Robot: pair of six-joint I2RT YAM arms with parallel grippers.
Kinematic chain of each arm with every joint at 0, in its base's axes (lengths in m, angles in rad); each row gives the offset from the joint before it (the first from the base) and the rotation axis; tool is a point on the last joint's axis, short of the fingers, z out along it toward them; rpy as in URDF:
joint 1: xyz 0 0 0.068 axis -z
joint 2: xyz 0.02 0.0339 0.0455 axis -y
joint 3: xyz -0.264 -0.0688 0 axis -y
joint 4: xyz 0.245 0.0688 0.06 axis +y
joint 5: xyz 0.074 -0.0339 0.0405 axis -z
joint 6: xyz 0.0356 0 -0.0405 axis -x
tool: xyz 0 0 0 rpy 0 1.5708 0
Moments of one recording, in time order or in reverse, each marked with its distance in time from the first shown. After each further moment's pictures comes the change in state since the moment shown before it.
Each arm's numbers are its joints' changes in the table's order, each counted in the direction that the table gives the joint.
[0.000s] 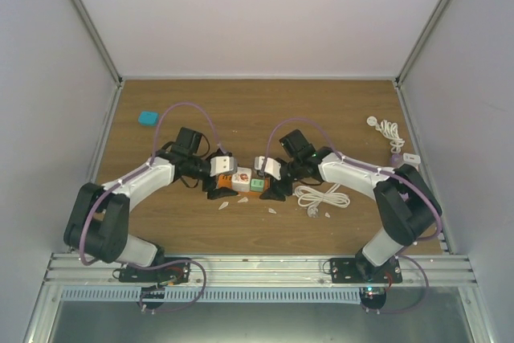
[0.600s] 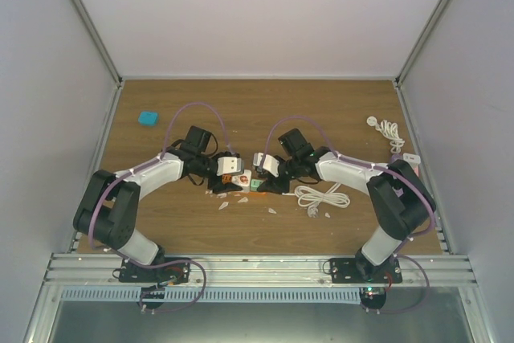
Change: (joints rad) left arm 0.051 -0.131 0.060 -0.040 -0.071 -0.037; right arm 0.017 -0.053 0.002 -0.101 -0.003 -0.052
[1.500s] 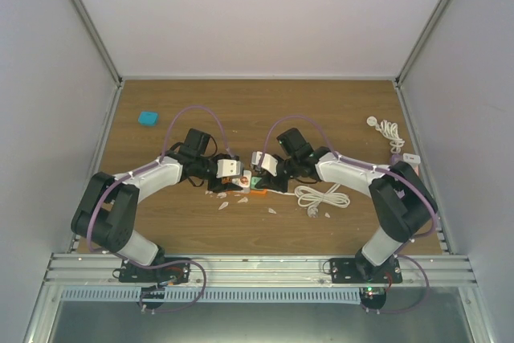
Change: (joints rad) left arm 0.007 0.018 -0.047 -0.074 -0.015 -0.032; right arm -0.021 0.016 0.005 -0.020 0.001 -0.037
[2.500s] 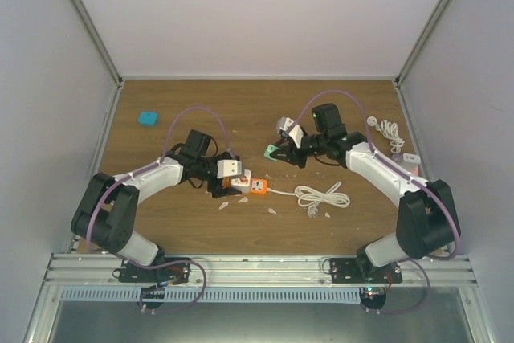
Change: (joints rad) left arm 0.010 0.007 -0.004 0.011 -0.047 0.048; right arm 0.224 0.167 0.068 0.056 -0.156 -0.090
